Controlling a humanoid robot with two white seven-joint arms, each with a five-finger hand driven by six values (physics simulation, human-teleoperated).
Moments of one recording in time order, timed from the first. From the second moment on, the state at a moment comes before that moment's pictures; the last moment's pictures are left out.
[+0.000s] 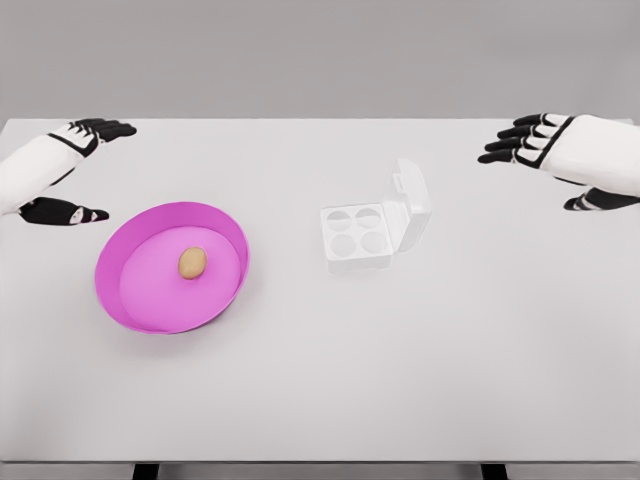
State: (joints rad) left arm -0.24 0.75 -0.09 -1.47 -0.28 -0.61 -0.31; right arm -0.43 -1.01 0.23 -1.74 0.29 -0.59 0.61
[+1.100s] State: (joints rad) left arm -0.60 0.81 -0.60 -1.36 -0.28 -0.61 -0.61; right arm -0.25 -0.96 0.06 -1.67 0.29 -0.61 0.61
